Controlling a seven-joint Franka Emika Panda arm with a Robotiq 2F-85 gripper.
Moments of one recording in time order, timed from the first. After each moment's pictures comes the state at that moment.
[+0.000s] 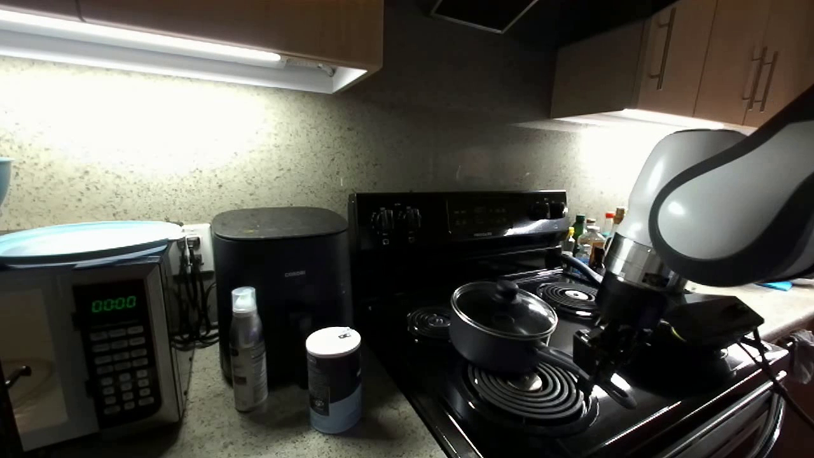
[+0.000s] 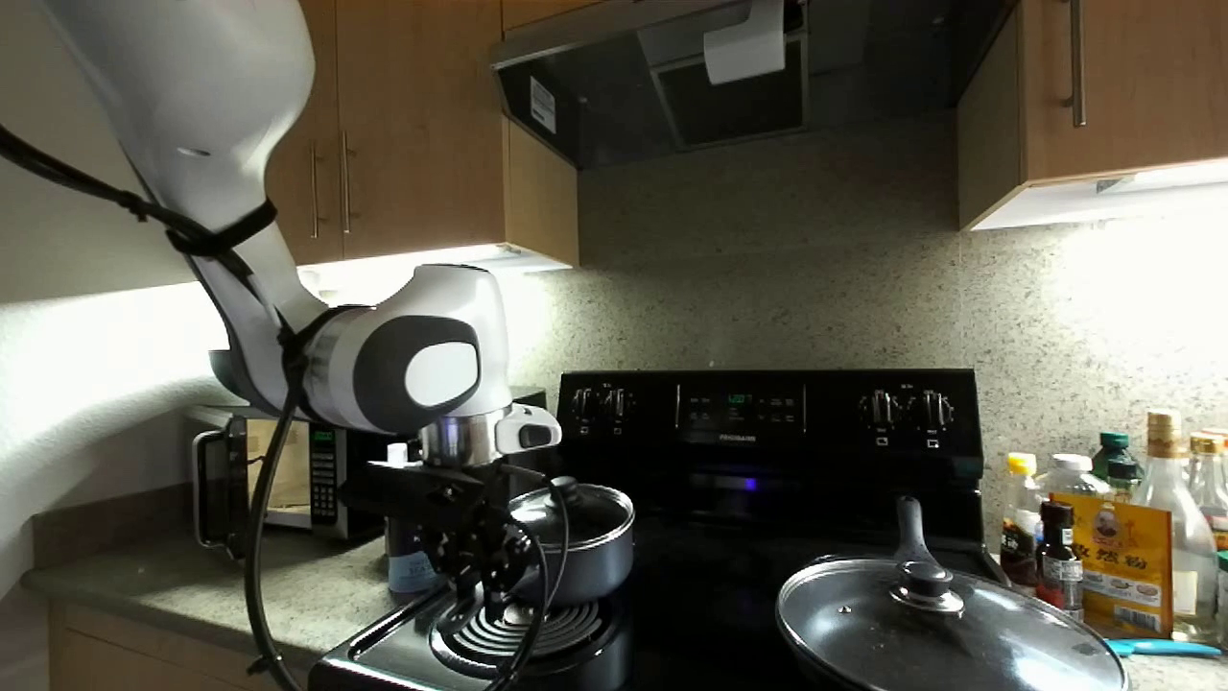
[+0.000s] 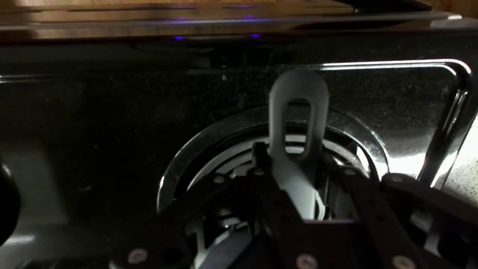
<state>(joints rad) 0.07 -0.22 0.04 -2.75 0.16 2.72 -0.04</state>
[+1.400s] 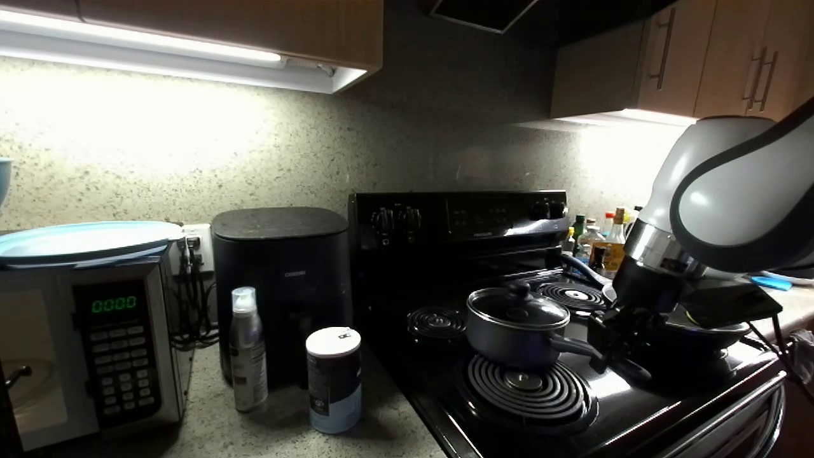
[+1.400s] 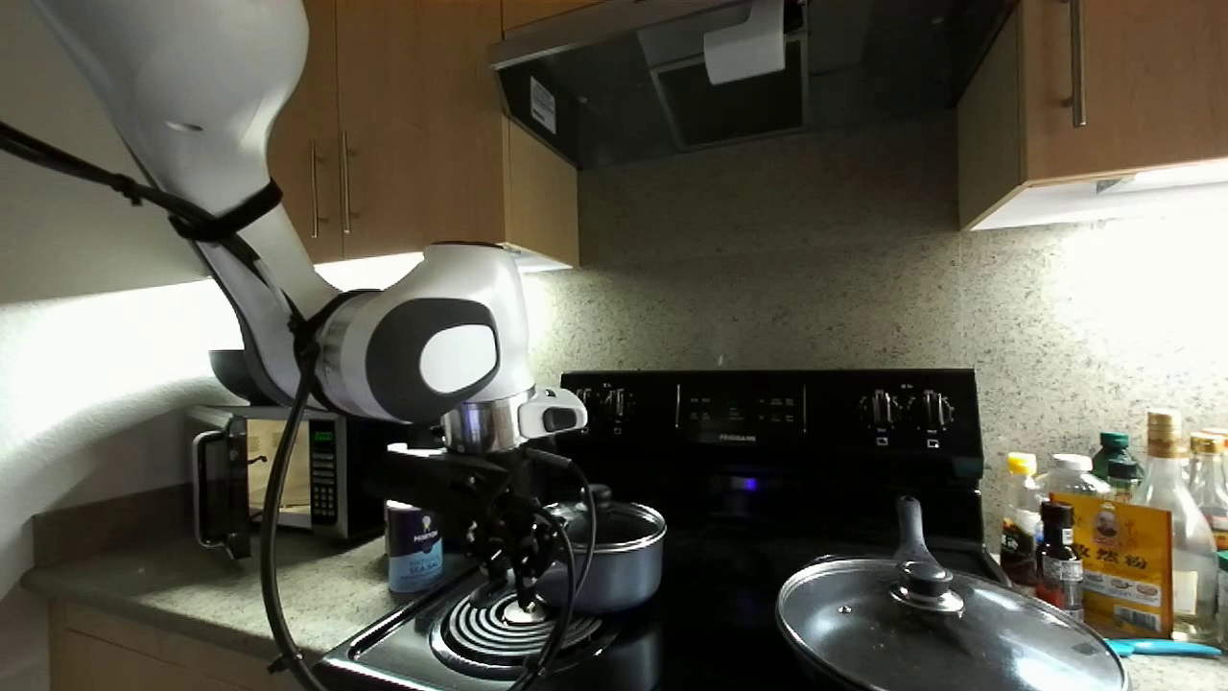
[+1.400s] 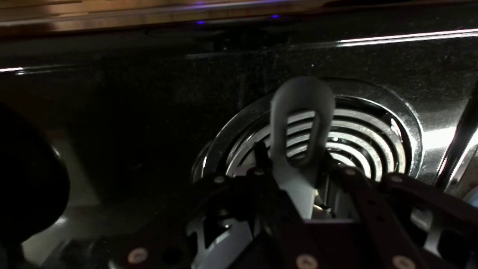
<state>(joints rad) 0.03 -0.27 0.00 -2.77 0.12 2.74 -0.03</state>
